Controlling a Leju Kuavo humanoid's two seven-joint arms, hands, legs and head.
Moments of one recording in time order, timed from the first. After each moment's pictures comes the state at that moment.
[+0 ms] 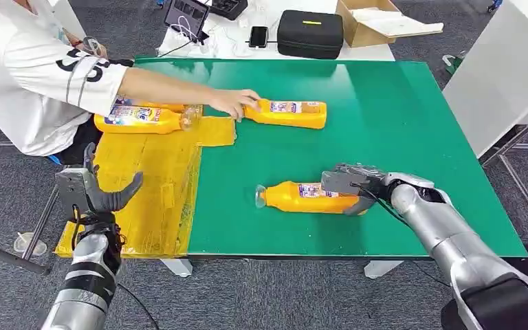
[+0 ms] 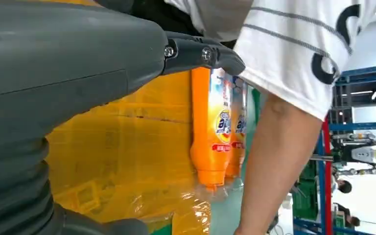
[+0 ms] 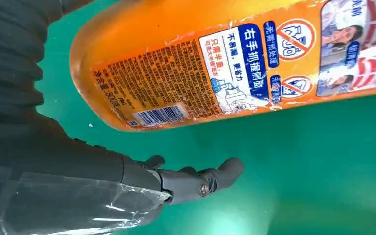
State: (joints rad) left arm -0.42 -0.14 0.09 -0.78 -0.13 0.15 -0.70; right arm -0.72 -0.37 0.66 -0.81 0.53 0.42 -0.07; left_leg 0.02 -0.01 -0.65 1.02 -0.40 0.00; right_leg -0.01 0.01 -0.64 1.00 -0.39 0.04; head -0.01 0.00
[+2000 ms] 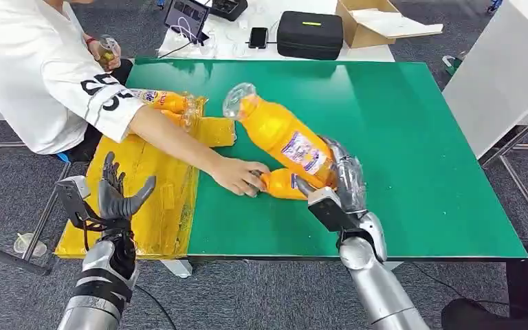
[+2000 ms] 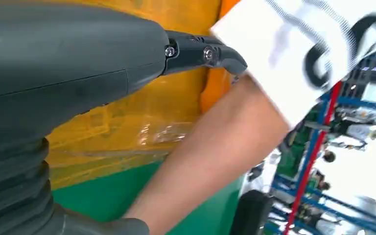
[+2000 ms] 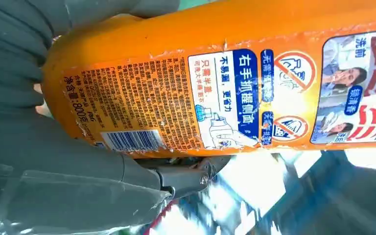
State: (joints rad) left arm -0.38 -0.21 0.12 -0.81 0.08 -0.03 -0.66; right arm -0.25 0.01 0.27 -1.32 0.44 -0.47 -0.50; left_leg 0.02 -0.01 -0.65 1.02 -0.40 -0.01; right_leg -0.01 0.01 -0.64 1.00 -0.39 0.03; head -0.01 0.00
